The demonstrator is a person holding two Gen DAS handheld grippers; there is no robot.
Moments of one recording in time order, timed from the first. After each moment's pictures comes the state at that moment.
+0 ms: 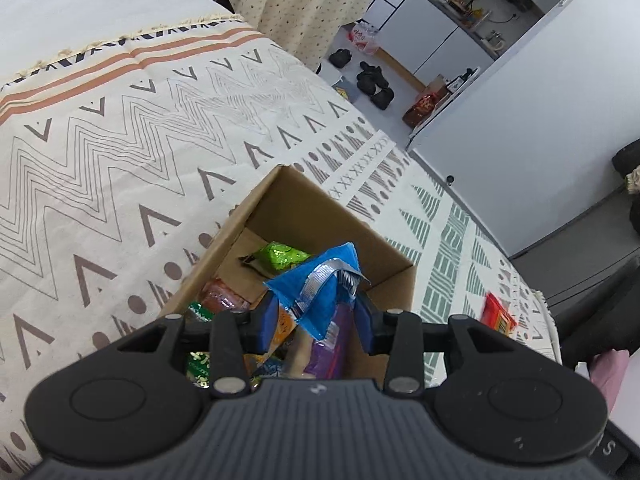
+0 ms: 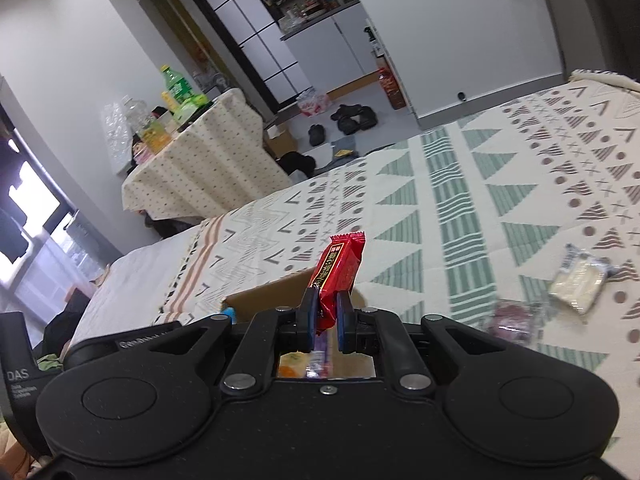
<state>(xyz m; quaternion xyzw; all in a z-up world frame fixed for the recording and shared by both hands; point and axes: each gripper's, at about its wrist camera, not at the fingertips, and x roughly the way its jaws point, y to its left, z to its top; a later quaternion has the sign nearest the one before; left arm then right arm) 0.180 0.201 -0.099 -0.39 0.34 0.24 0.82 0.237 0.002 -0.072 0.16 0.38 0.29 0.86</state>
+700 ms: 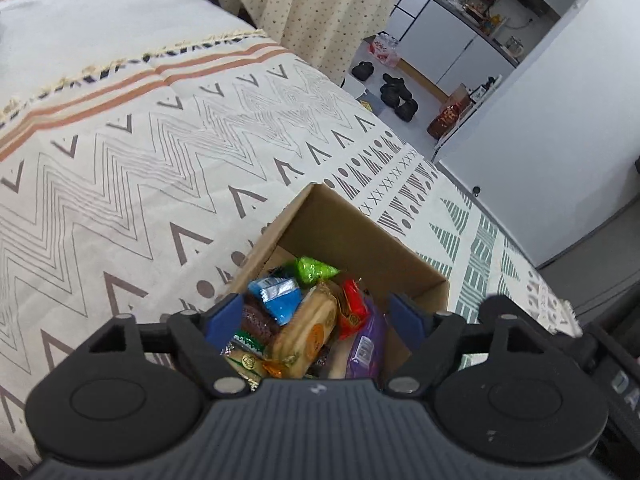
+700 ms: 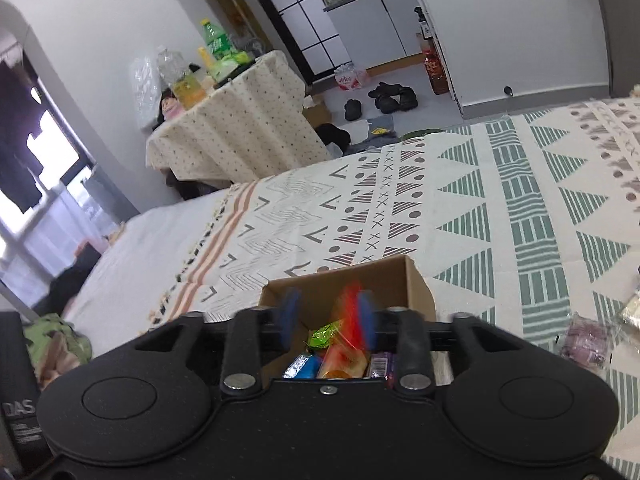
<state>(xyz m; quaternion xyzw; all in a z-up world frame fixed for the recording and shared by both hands) 0.177 0.204 -0.096 -0.36 0.34 0.28 0.82 0.243 0.055 -0.068 0.13 0.39 0.33 0.85</state>
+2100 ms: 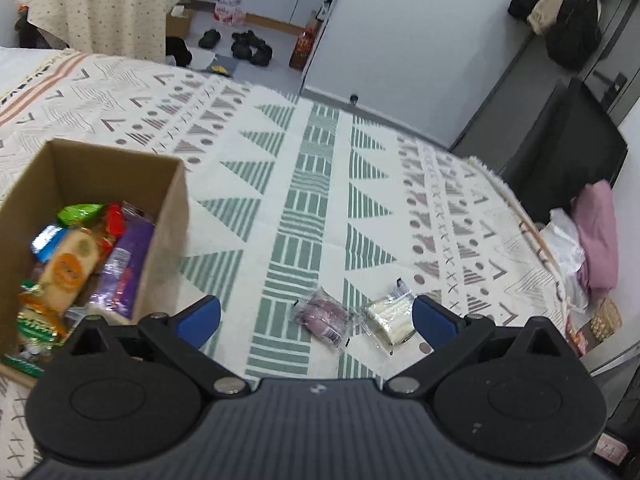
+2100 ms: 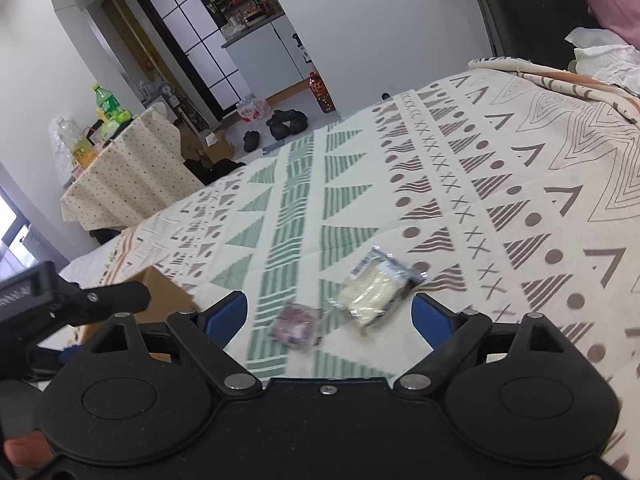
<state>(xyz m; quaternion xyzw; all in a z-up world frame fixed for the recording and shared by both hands) 0.258 0.028 -0.099 -0.23 0.41 0.10 0.88 0.282 -0.174 -0.138 0.15 0.40 0.22 0.88</state>
